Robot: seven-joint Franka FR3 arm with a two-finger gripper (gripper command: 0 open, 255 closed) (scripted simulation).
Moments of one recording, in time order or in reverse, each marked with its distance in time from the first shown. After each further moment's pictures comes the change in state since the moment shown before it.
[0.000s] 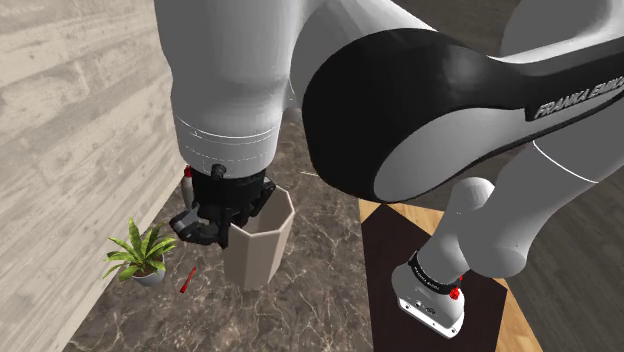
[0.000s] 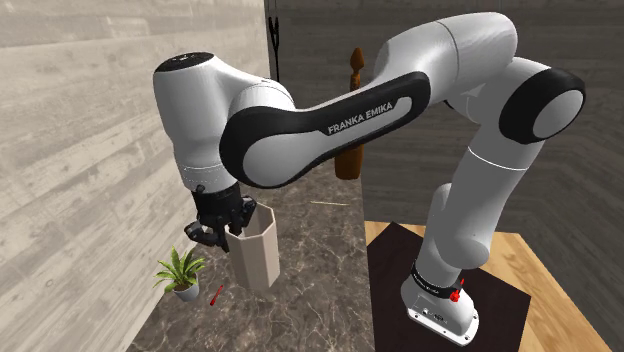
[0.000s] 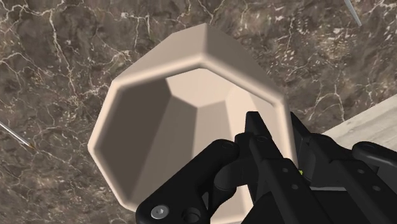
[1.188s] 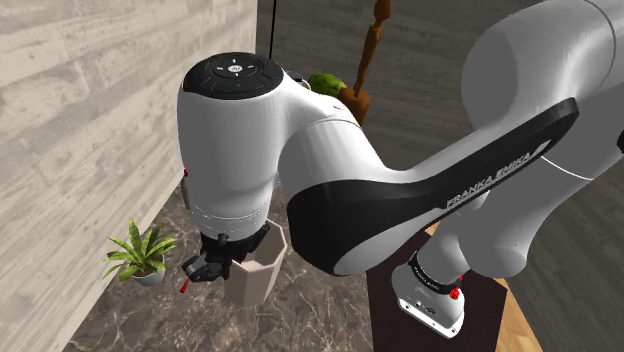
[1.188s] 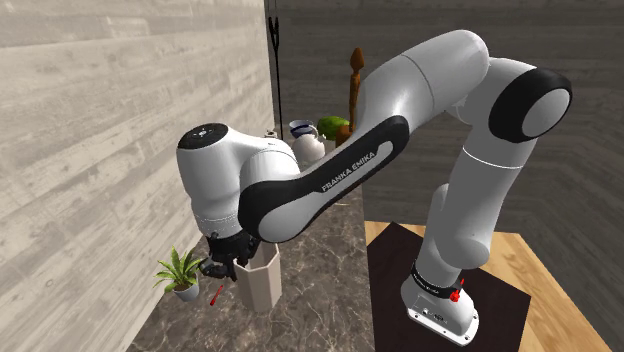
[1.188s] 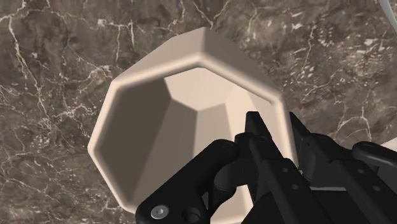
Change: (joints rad) arm 0.005 0.051 0.014 -0.192 -0.033 0.233 0.041
